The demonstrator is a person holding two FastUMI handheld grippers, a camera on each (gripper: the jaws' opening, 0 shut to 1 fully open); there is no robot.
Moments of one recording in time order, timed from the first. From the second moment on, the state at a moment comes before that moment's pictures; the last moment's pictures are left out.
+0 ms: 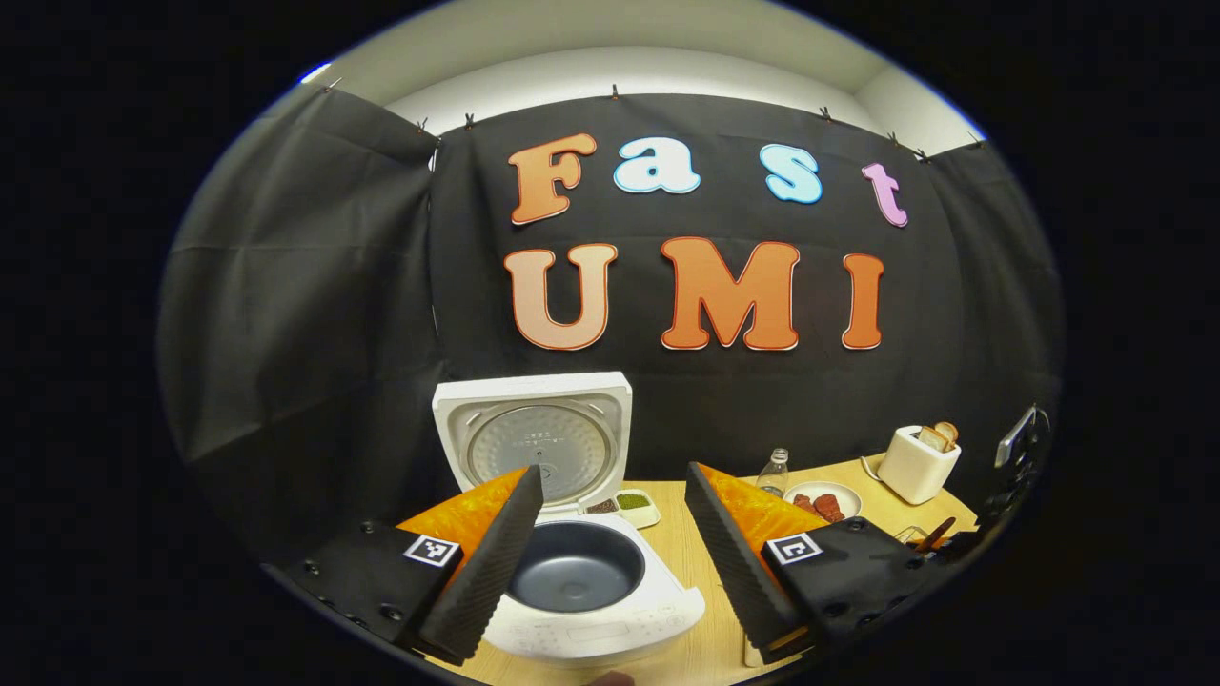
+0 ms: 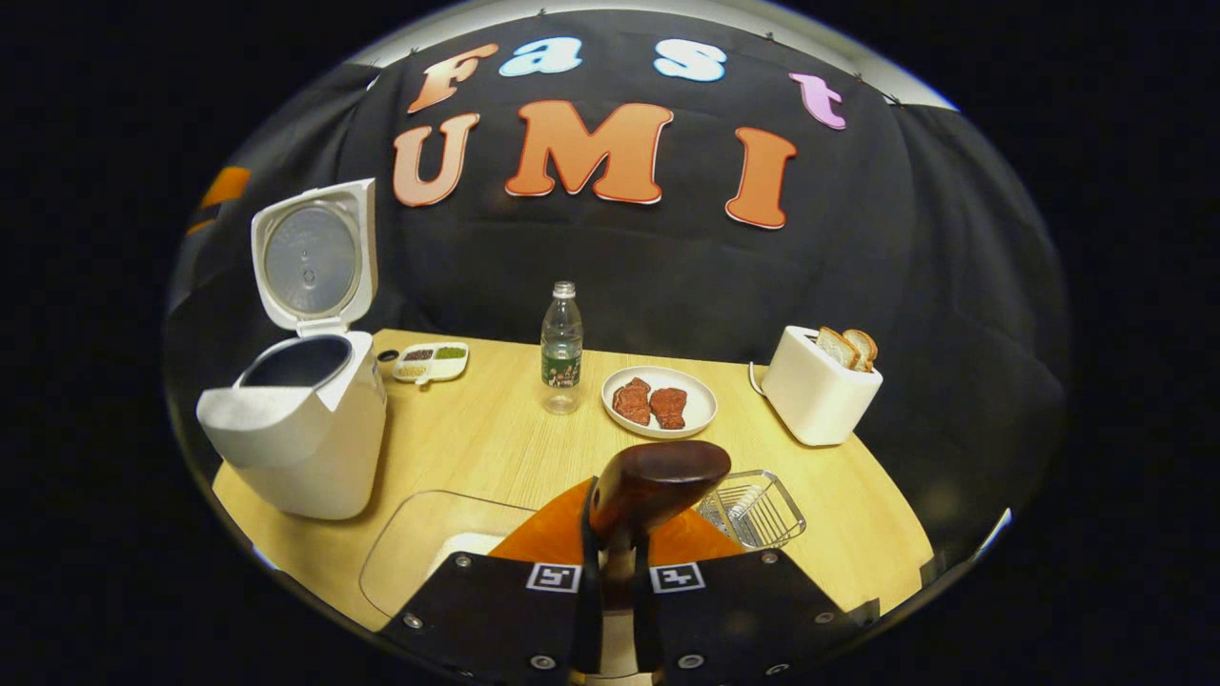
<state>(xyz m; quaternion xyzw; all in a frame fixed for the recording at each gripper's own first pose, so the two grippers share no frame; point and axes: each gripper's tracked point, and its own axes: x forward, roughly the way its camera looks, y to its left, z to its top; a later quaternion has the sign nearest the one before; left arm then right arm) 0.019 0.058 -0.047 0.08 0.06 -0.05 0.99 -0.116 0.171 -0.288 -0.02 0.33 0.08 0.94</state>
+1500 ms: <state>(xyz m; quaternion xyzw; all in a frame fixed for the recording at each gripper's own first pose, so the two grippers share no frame) 0.017 0.099 -0.052 0.12 0.06 -0.05 0.99 -0.149 0.241 -0.323 0.16 0.42 0.07 0.89</state>
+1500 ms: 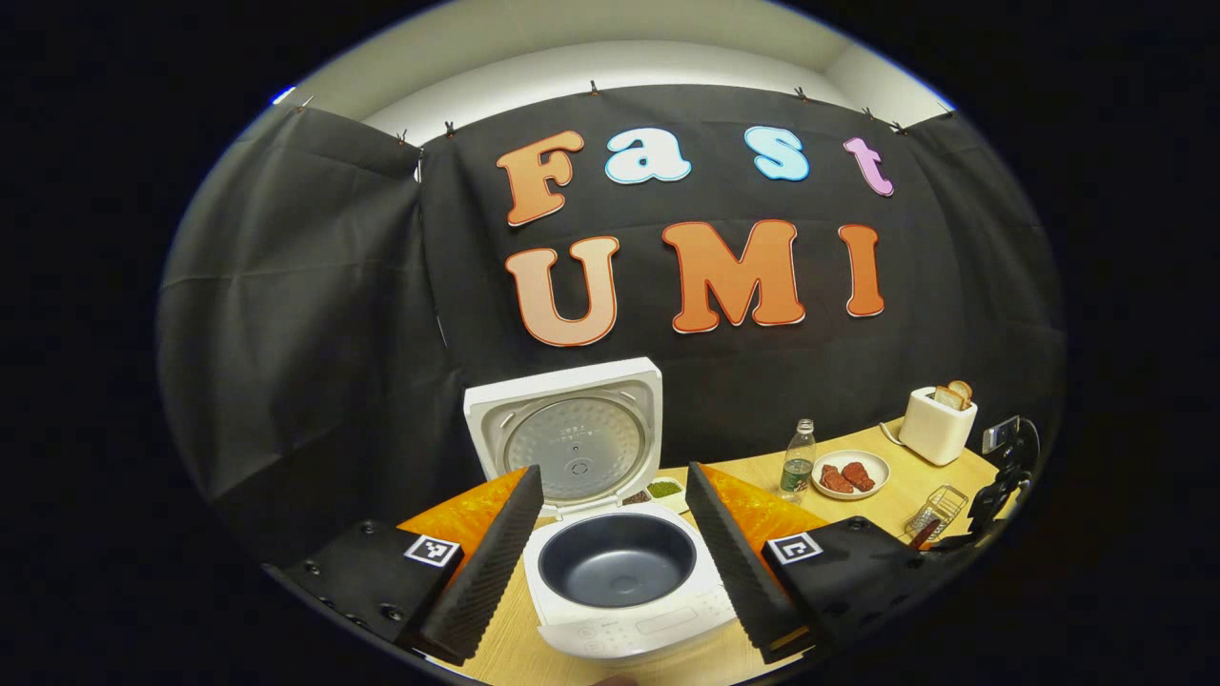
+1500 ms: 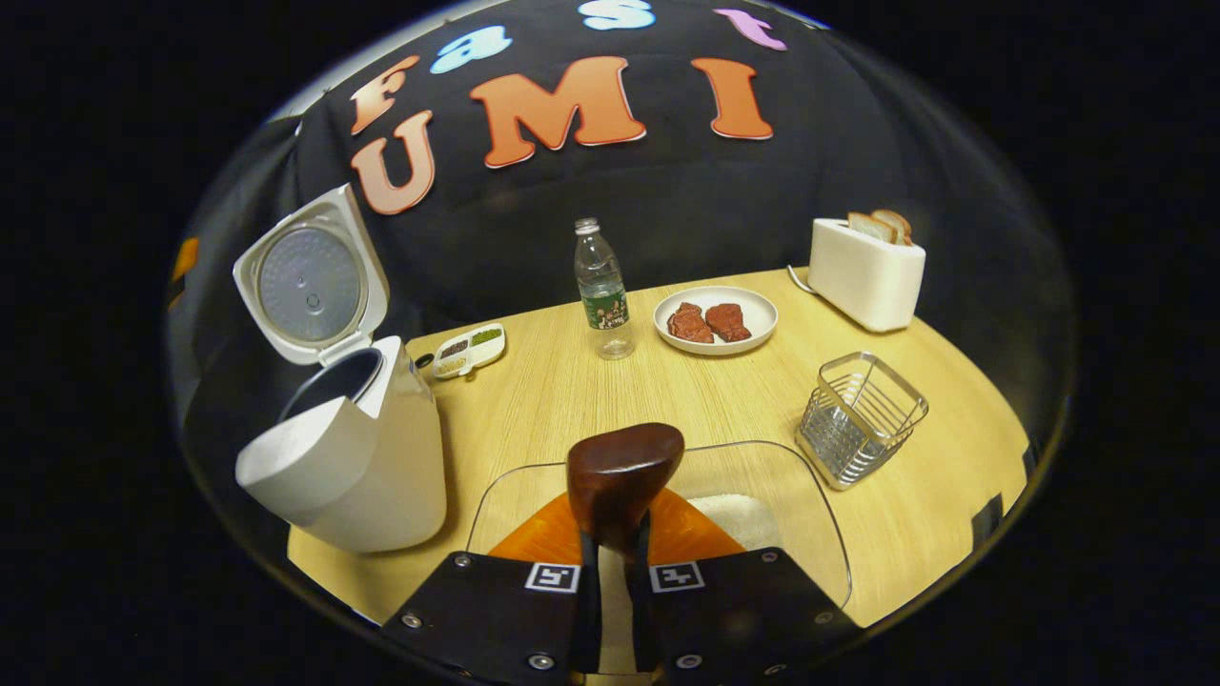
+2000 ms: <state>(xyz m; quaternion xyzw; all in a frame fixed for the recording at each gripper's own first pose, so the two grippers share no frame) 0.015 0.103 -0.056 0.13 0.07 -0.05 0.99 -0.143 0.243 -0.325 0.32 0.45 0.06 0.83</state>
